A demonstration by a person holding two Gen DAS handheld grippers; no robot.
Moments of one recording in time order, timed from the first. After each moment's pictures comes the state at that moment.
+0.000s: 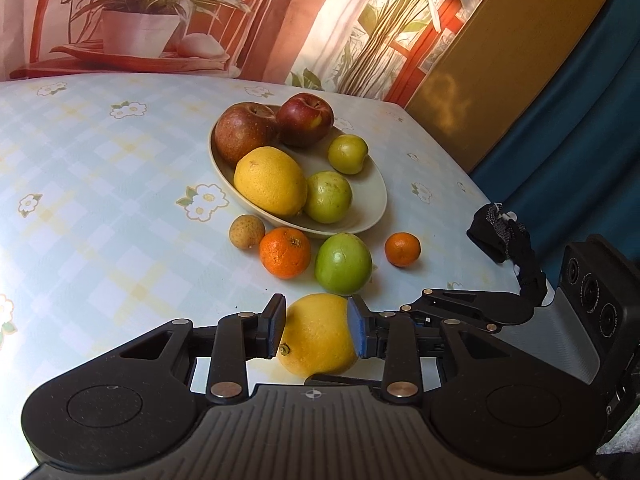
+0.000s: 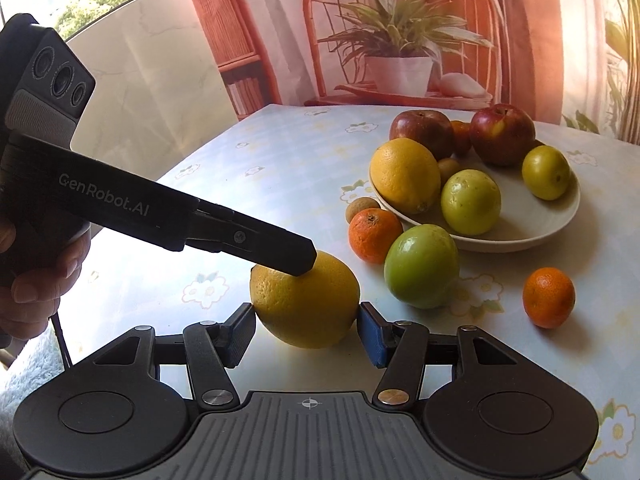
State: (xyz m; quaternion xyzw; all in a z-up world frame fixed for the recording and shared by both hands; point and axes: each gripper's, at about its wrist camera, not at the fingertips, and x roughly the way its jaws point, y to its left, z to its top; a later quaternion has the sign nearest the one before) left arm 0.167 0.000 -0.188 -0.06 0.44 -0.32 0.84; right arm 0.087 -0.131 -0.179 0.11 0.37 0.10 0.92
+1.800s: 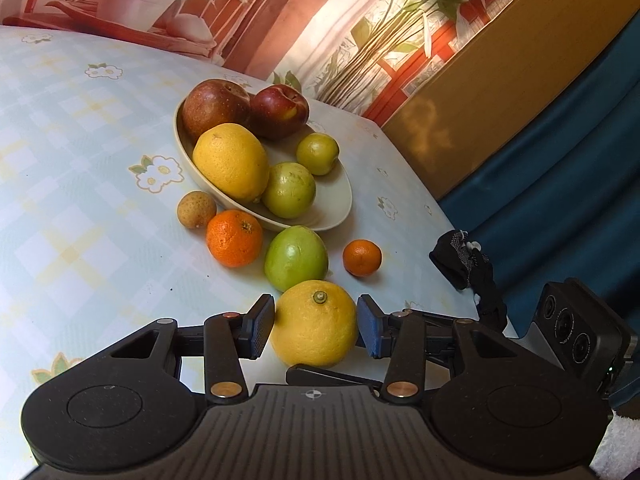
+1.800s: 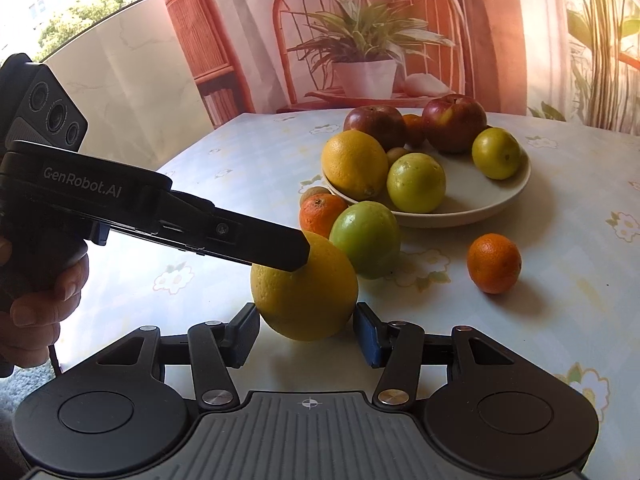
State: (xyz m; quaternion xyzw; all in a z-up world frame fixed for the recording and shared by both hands) left arm 0.163 -0.012 -0.213 -0.16 0.44 -0.34 0.82; right arm 0.061 -0.155 -0.187 0.11 0.35 0.06 0.93
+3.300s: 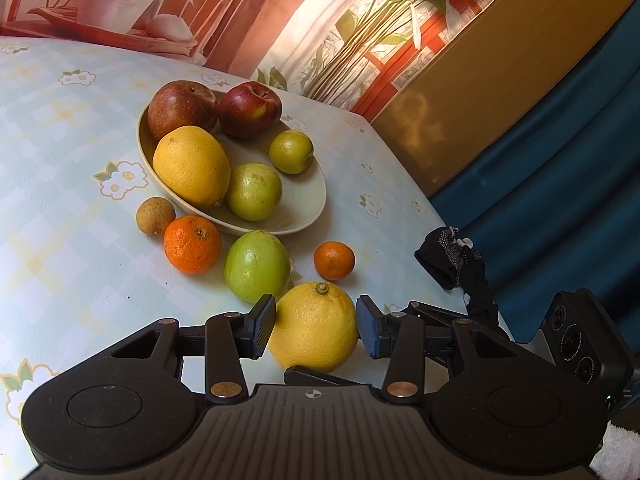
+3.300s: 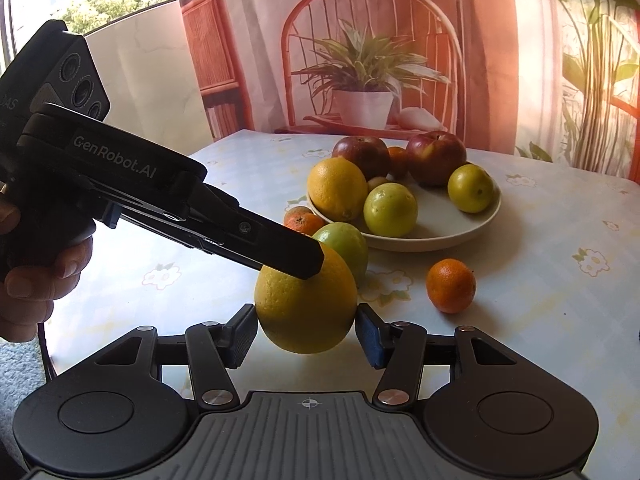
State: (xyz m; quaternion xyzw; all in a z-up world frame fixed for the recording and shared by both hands) left arm 0.162 -0.041 -0.200 -0.15 0.44 -0.34 0.82; right arm 0.043 -0.164 -0.172 0.06 0.32 0.06 0.94
